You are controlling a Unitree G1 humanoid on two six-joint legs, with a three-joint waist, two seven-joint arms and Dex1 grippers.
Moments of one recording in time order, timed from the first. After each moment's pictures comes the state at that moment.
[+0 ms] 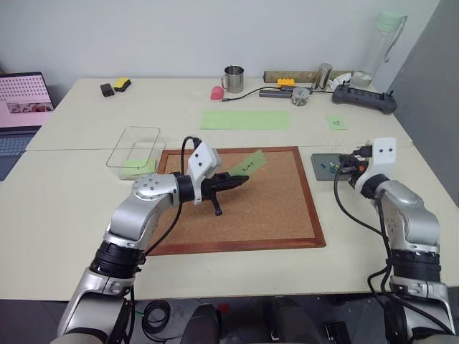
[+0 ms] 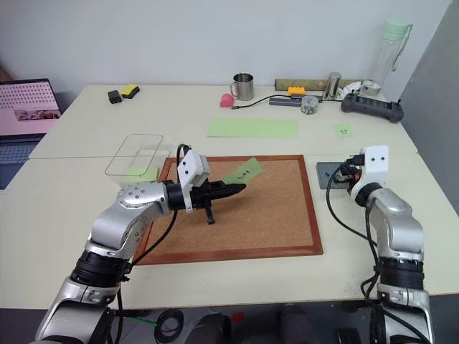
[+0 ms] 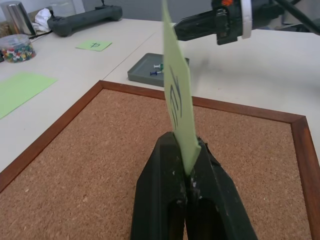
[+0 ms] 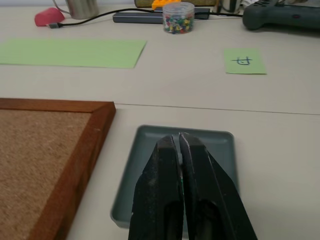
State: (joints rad) left arm -0.53 0.51 -0.16 -0.05 -0.36 0.40 -0.94; right arm -0.52 -0.40 -0.26 0.11 0.27 0.60 0.37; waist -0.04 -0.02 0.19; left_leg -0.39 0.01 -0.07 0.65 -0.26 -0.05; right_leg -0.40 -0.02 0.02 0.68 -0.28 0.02
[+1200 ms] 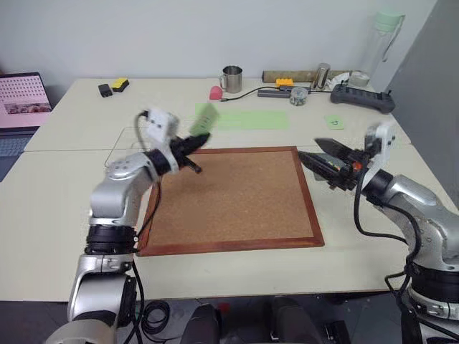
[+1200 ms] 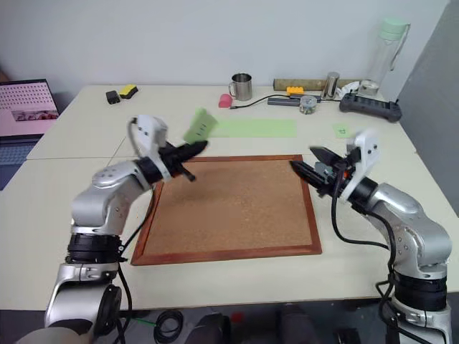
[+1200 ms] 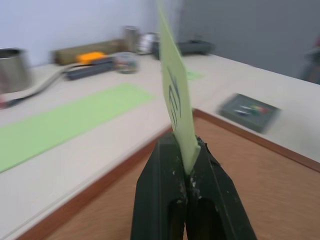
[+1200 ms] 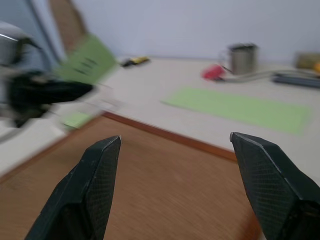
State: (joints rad) left arm -0.68 0.49 0.15 0.22 -0.36 0.44 -0.62; right arm -0.44 -0.49 -0.22 -0.49 0.76 0.80 0.56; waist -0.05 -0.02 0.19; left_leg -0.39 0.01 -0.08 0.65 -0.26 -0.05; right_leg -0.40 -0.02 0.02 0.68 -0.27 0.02
